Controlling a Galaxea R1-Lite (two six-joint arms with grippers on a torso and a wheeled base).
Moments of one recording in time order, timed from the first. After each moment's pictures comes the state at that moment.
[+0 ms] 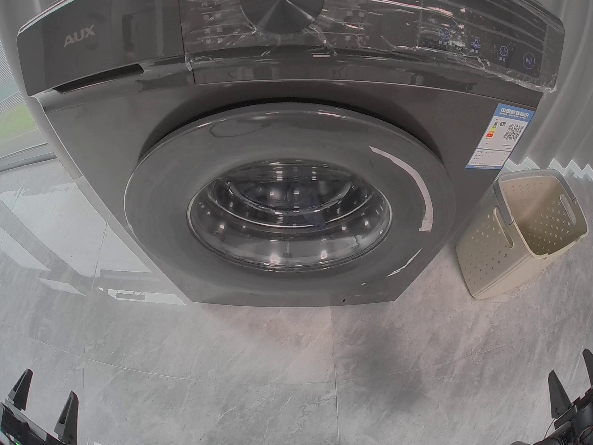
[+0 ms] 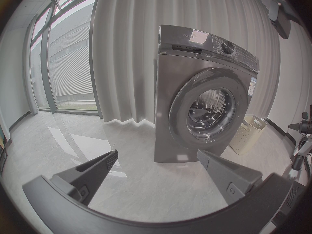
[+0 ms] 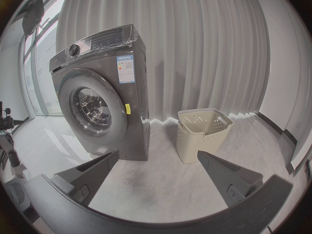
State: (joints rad) left arm -0.01 0.02 -0.02 0.00 0.01 -0.04; right arm -0.01 0.02 -0.02 0.00 -0.01 0.00
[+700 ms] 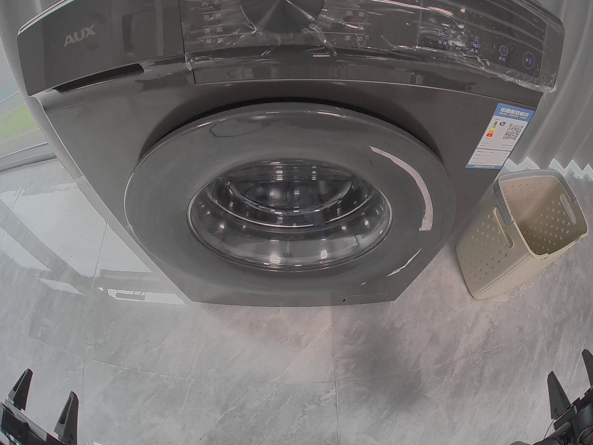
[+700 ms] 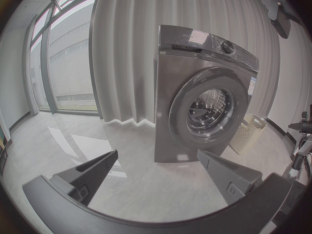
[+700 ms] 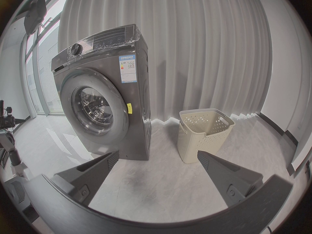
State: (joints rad) left arm -0.01 0.02 -0.02 0.00 0.01 -0.04; right arm 0.00 0.01 -0.02 0.00 0.00 0.00
